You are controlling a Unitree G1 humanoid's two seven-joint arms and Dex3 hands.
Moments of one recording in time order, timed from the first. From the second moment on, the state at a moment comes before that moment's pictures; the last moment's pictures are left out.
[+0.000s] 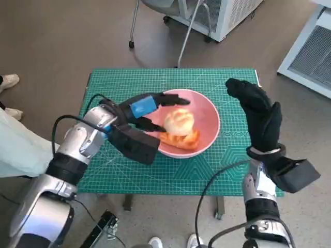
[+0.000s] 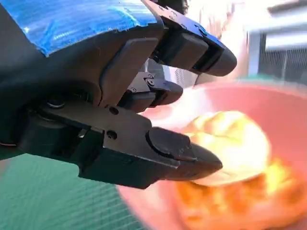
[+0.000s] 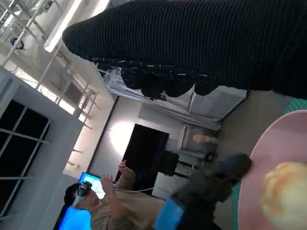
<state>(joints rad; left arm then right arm) -0.92 0.49 -0.41 0.68 0.64 -0.42 -0.23 -0.66 -0.09 -0.22 0.80 0.31 -0.89 0.55</state>
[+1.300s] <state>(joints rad) -0.56 0.37 0.04 0.32 0.05 -0.54 -0.15 -0.67 -0.10 -0.15 0.50 0.10 -0.79 0.27</state>
